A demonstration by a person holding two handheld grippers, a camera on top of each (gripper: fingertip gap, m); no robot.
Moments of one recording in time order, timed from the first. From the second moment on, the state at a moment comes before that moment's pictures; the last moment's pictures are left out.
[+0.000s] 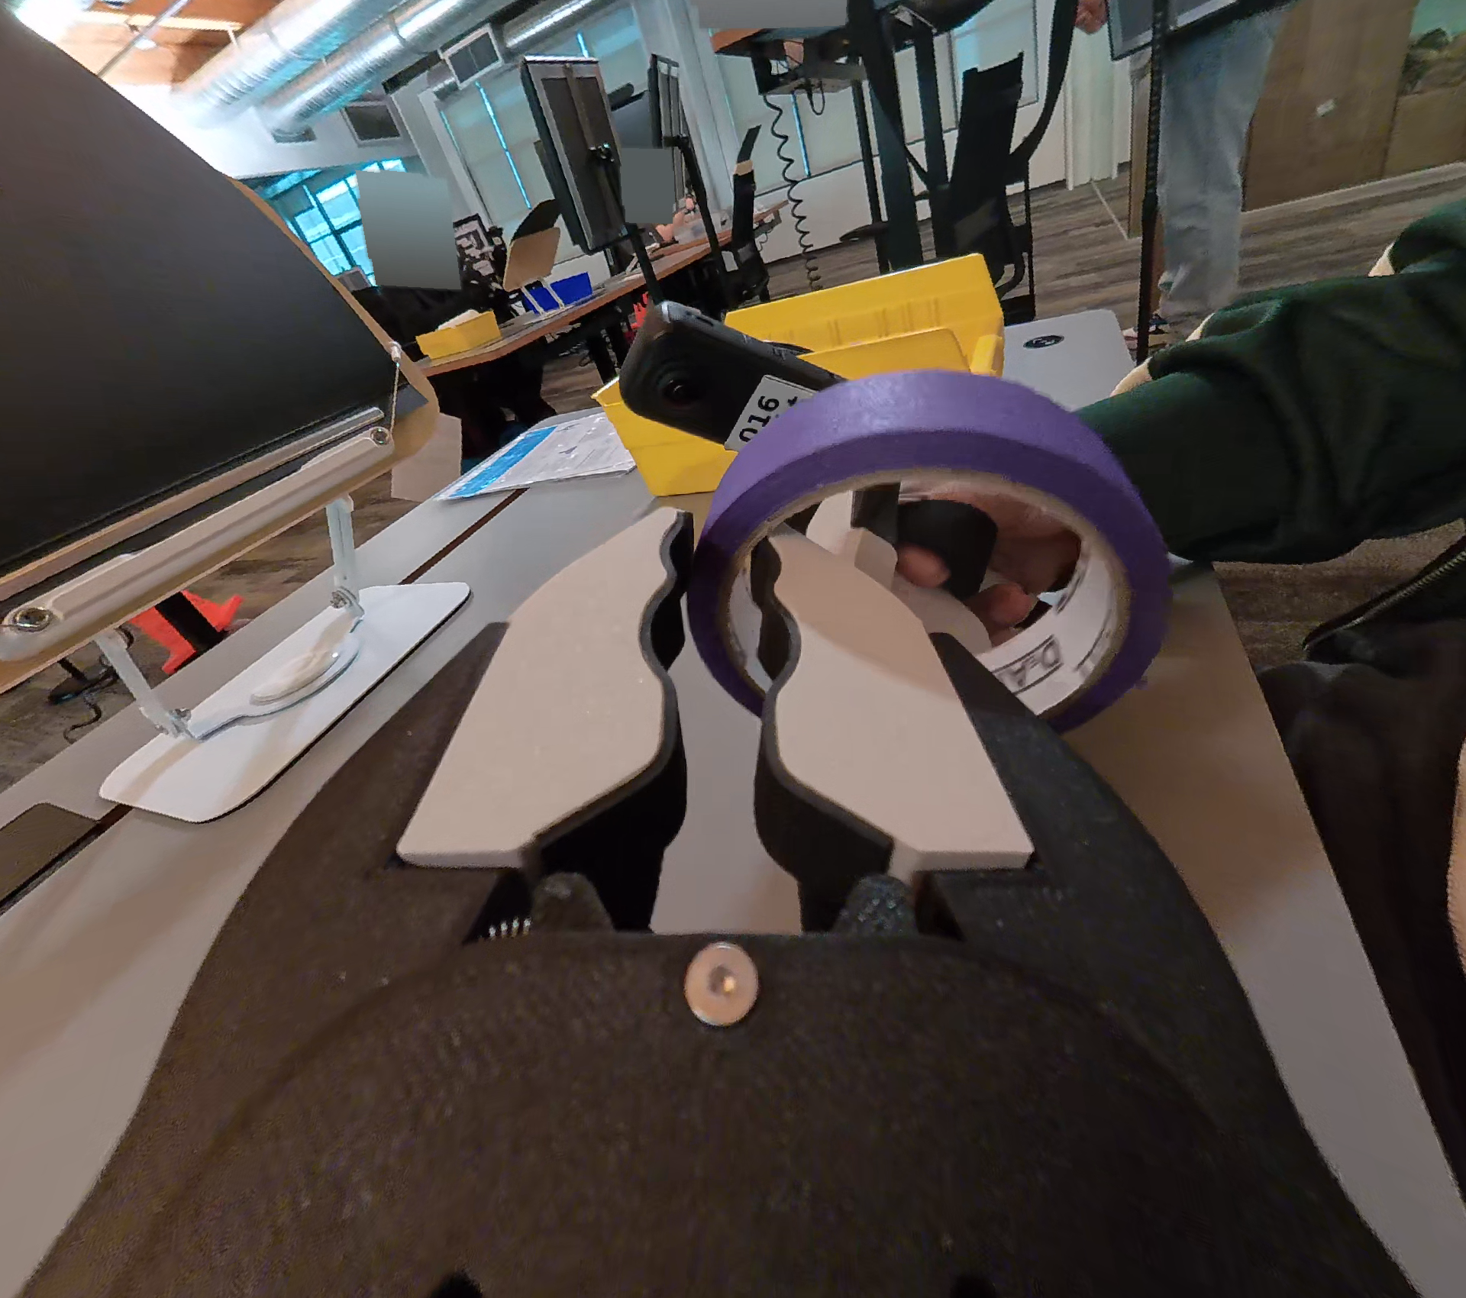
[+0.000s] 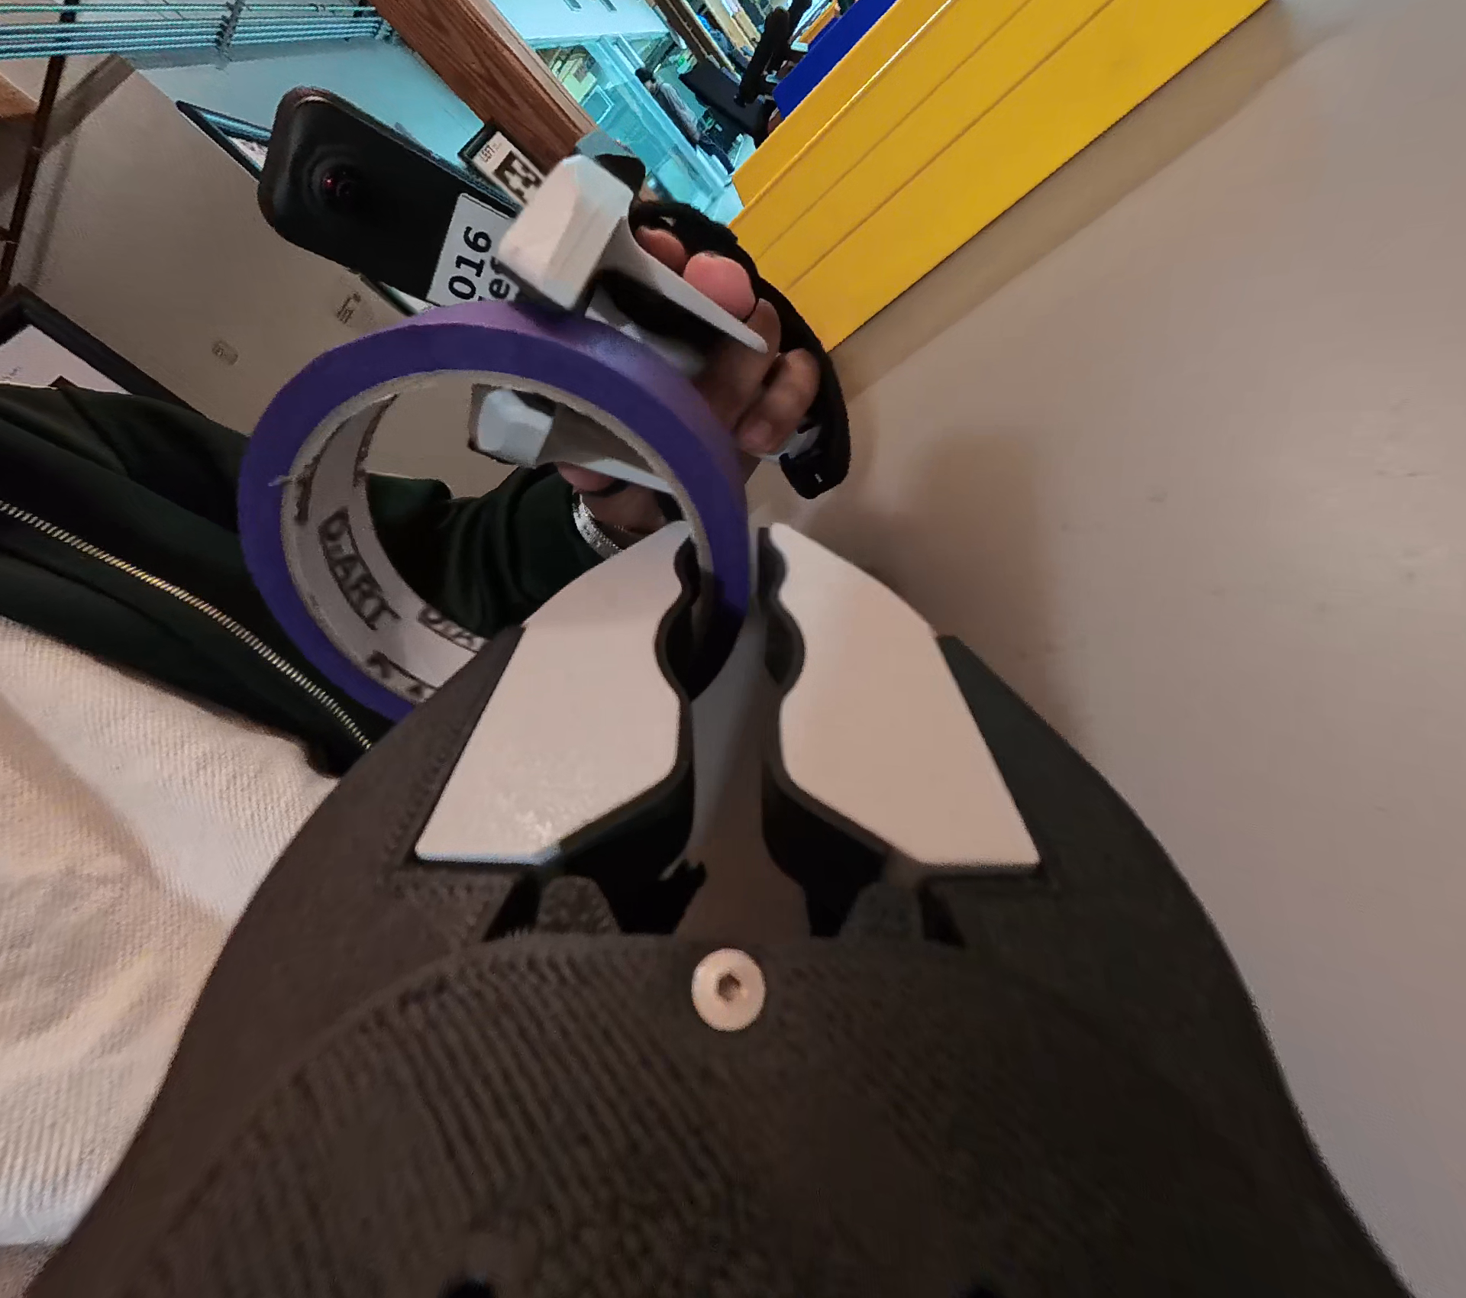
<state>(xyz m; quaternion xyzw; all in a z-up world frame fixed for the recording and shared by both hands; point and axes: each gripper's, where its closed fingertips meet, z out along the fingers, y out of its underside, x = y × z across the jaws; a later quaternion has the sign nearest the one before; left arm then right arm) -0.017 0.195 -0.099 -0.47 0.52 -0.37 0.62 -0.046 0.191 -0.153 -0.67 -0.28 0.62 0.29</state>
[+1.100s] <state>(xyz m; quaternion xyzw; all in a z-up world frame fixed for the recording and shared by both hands) -0.028 0.233 -0.140 -0.65 0.33 -0.57 0.38 -0.048 0.160 -0.100 -0.54 -0.42 0.57 0.45</state>
